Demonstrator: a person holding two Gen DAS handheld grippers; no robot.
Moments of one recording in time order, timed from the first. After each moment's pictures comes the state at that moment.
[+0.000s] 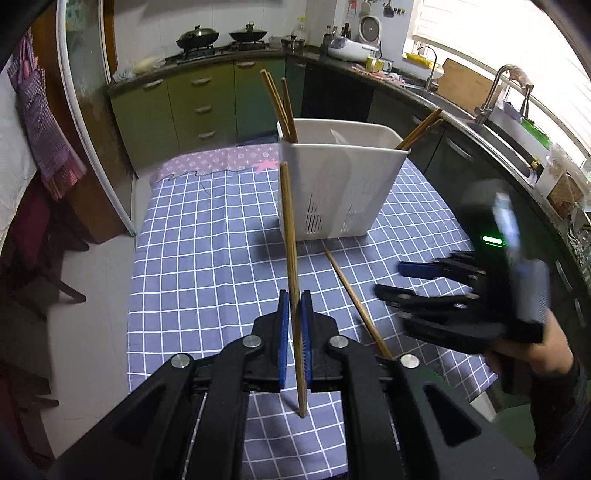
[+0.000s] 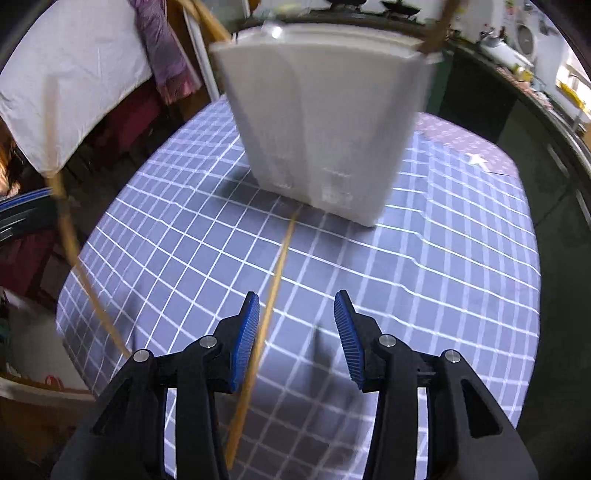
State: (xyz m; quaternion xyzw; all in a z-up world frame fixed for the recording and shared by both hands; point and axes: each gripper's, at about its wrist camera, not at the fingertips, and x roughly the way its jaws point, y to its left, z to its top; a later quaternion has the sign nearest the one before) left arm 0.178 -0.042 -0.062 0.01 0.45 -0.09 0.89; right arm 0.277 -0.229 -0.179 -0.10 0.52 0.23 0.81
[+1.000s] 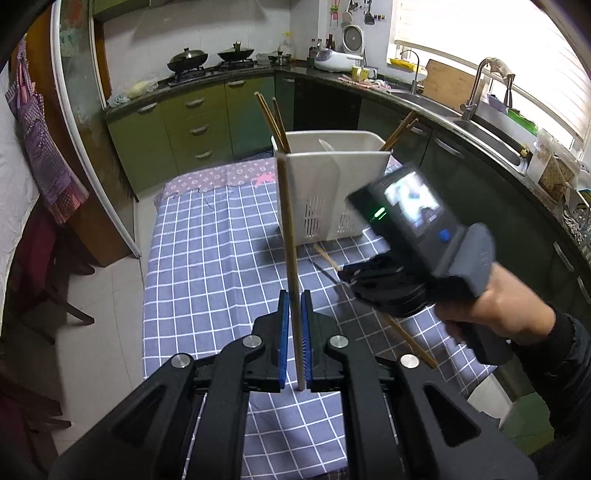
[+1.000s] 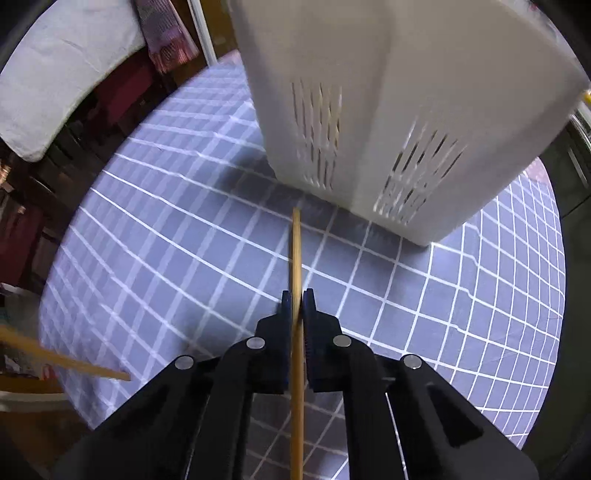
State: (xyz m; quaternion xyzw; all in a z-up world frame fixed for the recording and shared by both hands) left arm 0.152 -0.038 -0.052 0.04 0.42 -0.10 0.90; right arm 0.302 -0.188 -0.195 -0.11 0.54 0.23 0.80
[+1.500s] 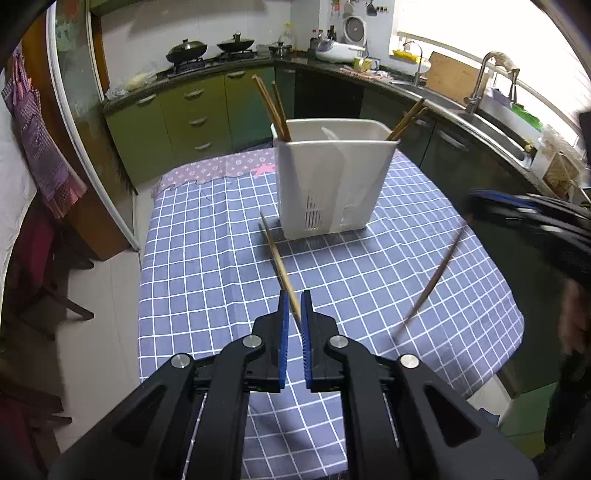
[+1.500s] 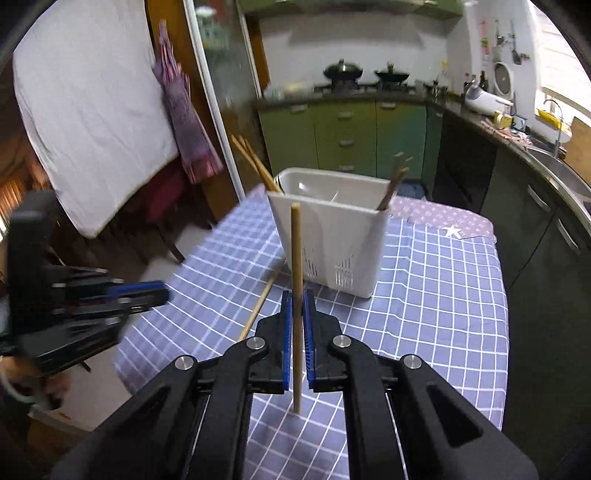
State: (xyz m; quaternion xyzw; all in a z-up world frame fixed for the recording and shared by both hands) left arm 0.169 -0.040 -0.065 0.04 0.44 -0.09 0.89; right arm 0.193 -0.288 -0.057 -0.01 0.36 0.26 0.90
